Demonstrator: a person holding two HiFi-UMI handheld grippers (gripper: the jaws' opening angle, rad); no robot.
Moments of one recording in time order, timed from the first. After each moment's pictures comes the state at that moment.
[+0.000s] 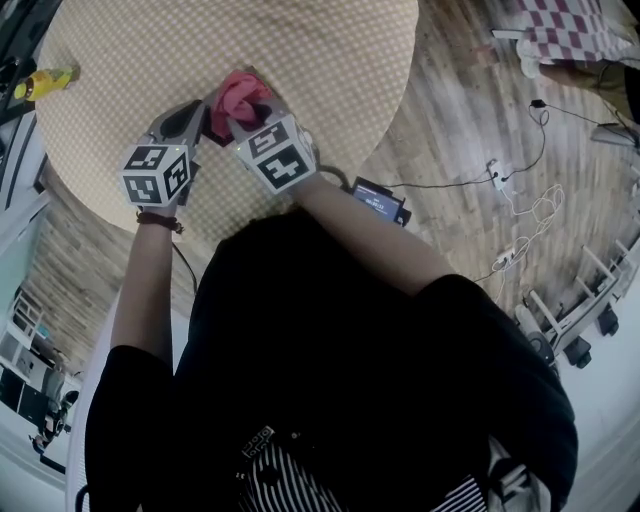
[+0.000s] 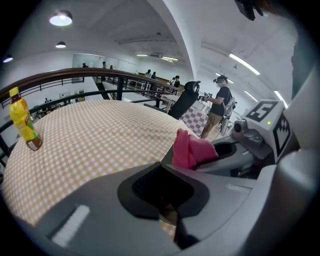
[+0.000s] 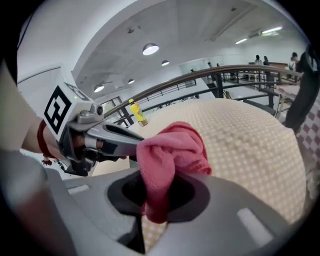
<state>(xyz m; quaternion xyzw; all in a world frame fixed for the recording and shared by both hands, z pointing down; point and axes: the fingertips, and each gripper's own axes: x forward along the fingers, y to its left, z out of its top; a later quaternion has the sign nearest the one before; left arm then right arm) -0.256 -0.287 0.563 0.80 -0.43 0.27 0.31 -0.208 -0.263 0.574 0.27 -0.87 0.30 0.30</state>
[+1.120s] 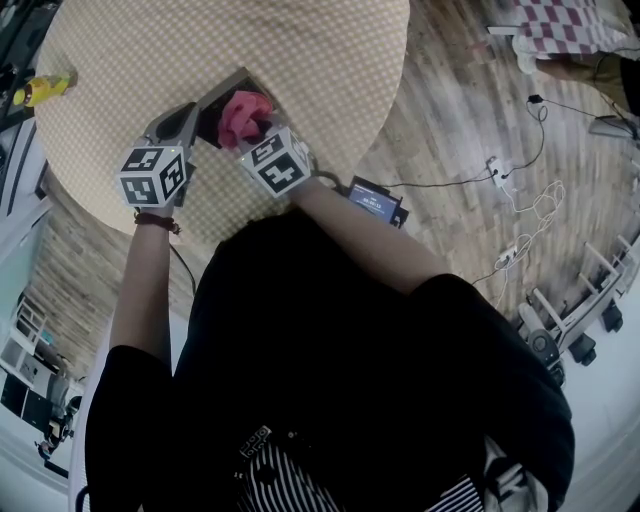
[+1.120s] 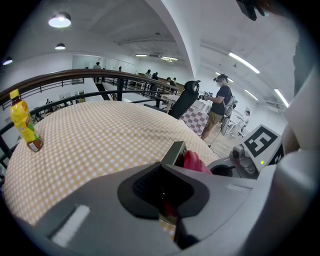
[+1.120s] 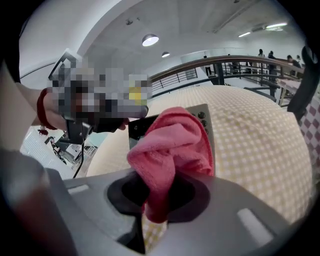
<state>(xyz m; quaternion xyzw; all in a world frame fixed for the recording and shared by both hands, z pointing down) -0.252 -0.286 0.561 0.80 -0.43 0.28 0.31 -0.190 -0.225 0.618 0.26 -0.85 0.31 0.33</state>
